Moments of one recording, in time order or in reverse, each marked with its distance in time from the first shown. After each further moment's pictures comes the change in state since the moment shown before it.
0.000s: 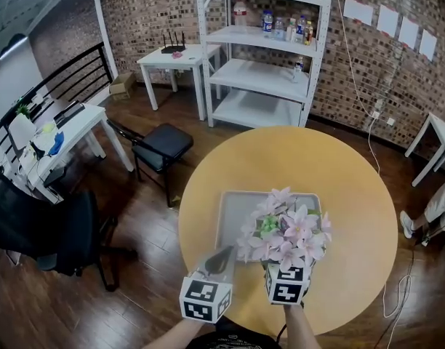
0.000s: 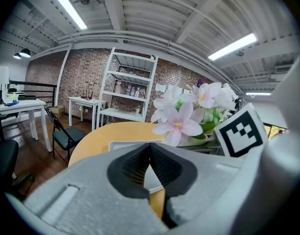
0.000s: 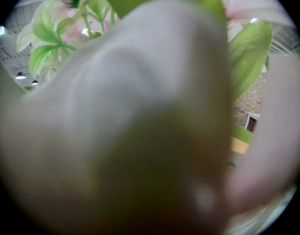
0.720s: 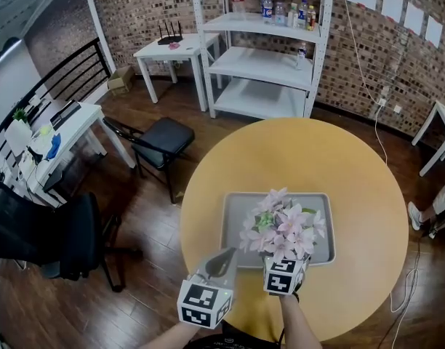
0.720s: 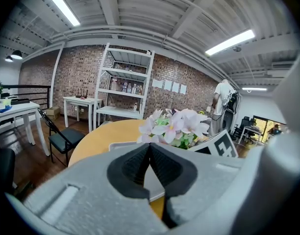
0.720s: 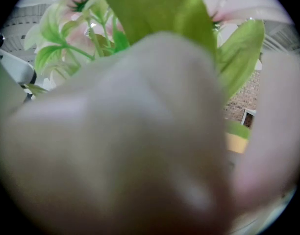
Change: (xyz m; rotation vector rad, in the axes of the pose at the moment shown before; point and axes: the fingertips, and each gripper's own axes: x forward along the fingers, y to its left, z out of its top) left arm 0.024 0.019 0.010 0.049 0.052 -0.037; right arm 0.087 -0.003 -0.037 0.011 0.055 -0.062
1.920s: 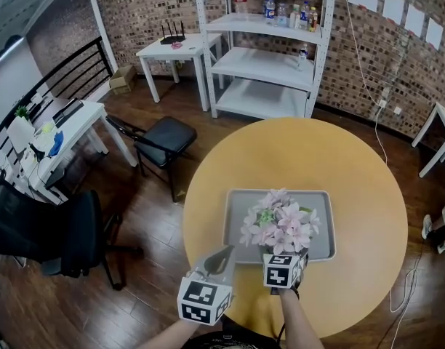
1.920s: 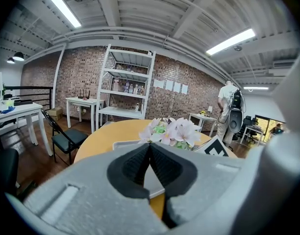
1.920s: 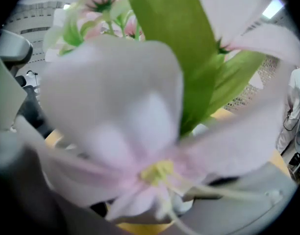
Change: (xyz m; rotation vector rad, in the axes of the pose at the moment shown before) left arm -0.009 0.002 -0.009 -0.001 -0.005 0.024; right arm 0.009 0.007 -0.037 -0.055 0.123 0.036
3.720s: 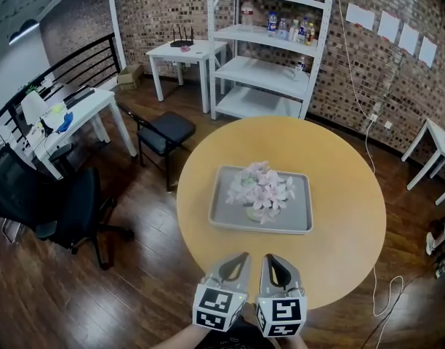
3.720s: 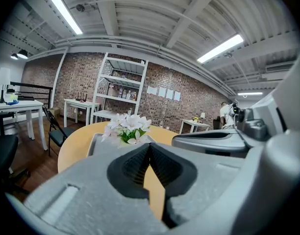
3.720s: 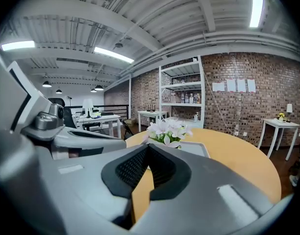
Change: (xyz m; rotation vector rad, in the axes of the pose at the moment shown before) left arm -0.085 -0.150 -0.044 -0.011 -0.088 -0.032; right arm -0.277 0.029 -0.004 -0.031 -0.370 0.226
